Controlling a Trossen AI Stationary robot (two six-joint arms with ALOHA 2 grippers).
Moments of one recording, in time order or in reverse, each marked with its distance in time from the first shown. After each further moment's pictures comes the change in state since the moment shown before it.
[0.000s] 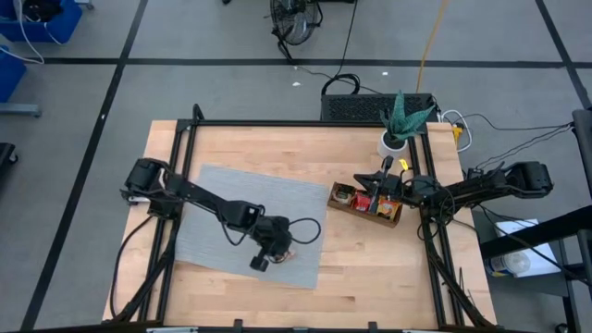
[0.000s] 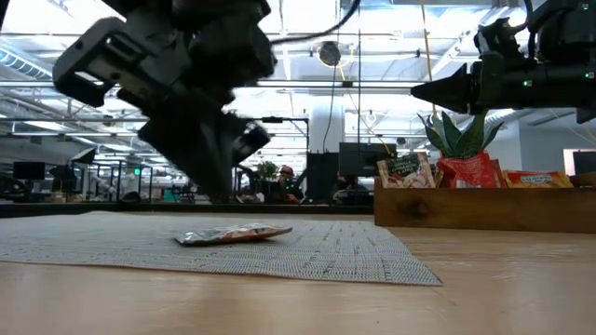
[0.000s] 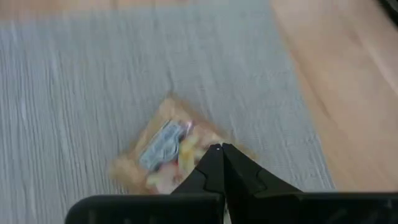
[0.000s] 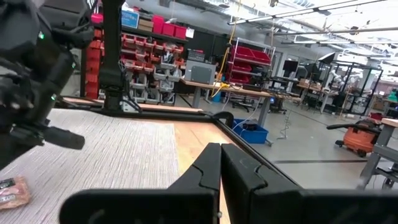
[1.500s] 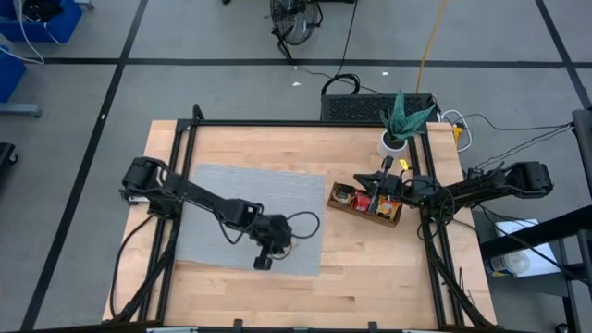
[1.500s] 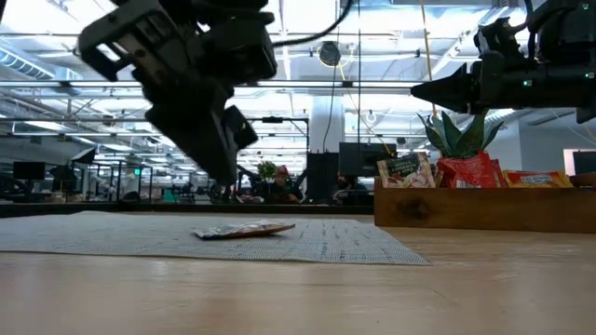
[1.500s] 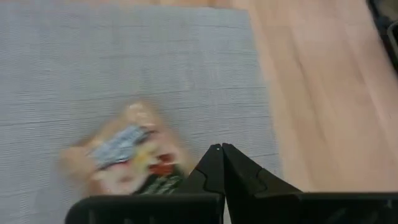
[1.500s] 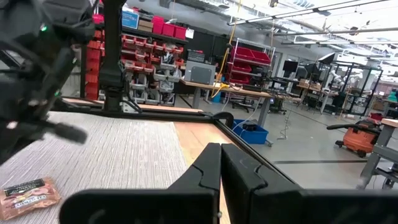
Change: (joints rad) left arm 0.003 -0.040 -0.001 -0.029 -0.038 -0.211; right arm 0.000 0.000 0.000 0.003 0.000 0.000
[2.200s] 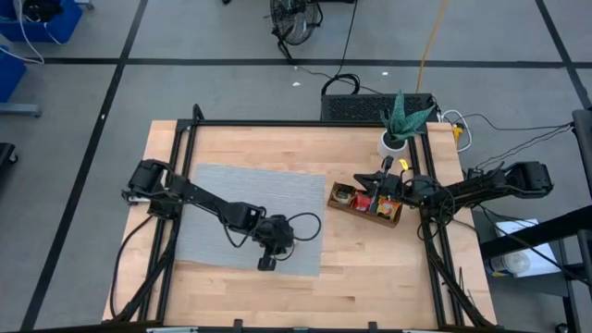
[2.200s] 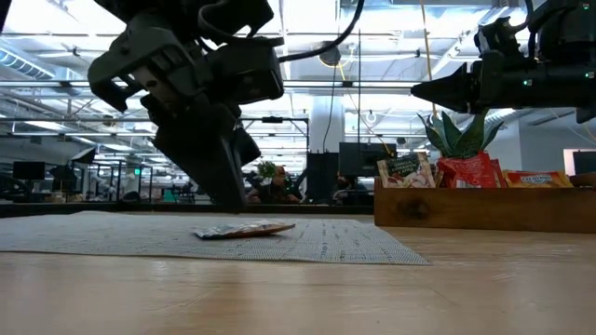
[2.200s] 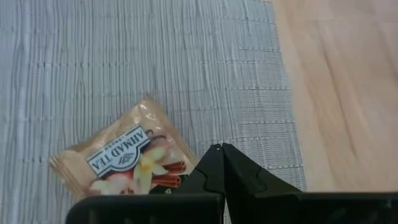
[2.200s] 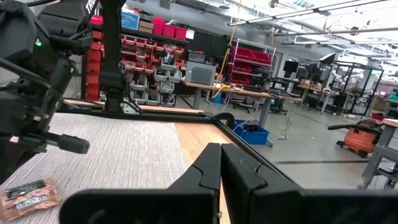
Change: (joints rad) left arm -0.012 0.070 0.000 0.061 -0.043 -0.033; right arm 0.000 0.000 0.000 0.004 -0.002 0.003
